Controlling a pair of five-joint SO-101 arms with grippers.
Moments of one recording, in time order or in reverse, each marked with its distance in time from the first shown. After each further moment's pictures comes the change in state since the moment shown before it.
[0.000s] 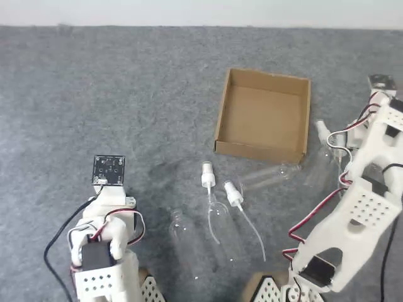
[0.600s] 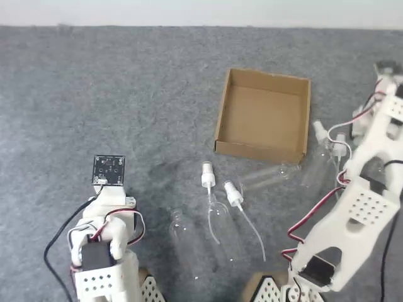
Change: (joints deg) left arm 0.0 0.0 0.0 0.0 0.0; right arm -1.1 0.2 -13.8 10.2 -1.2
